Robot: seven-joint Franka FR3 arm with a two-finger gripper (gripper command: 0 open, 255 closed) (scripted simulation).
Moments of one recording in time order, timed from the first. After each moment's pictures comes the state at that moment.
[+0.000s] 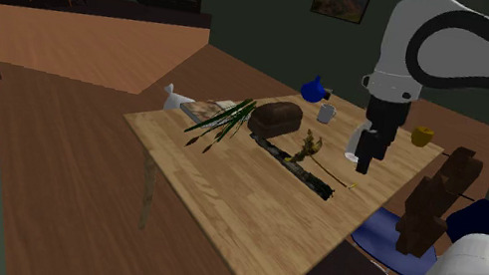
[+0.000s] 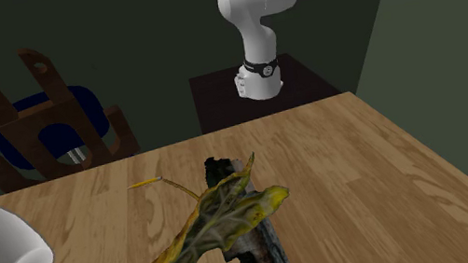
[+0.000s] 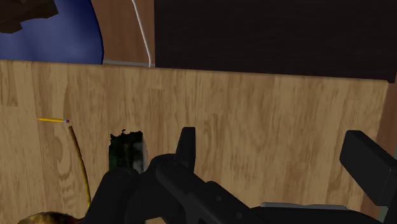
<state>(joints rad) -0.02 -0.81 -0.05 -2.44 -0.12 1.46 -0.07</state>
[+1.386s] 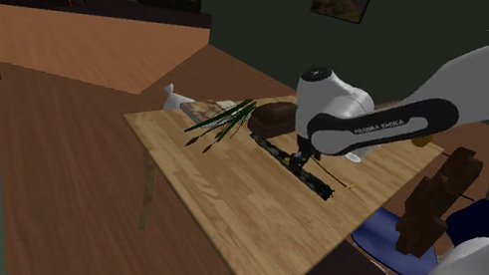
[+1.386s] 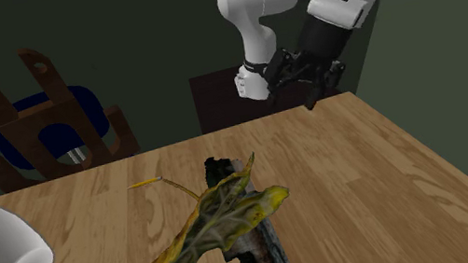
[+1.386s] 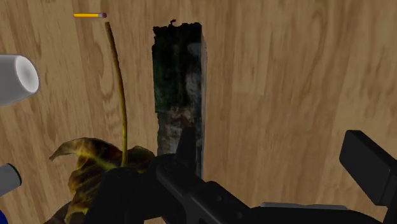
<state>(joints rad) -0.13 -0.25 0.02 -2.48 -0.50 2.18 0.20</state>
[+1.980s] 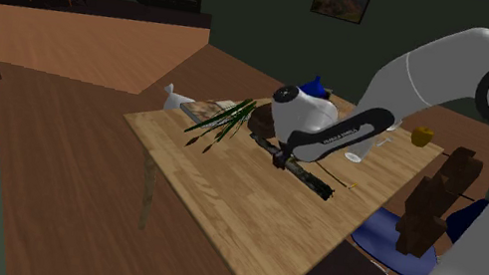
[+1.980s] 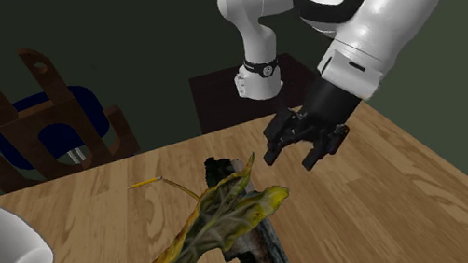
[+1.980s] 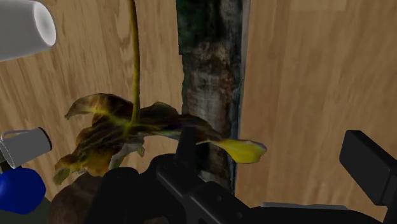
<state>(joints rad) -0.18 0.09 0.02 -2.28 -0.80 2.32 0.43</state>
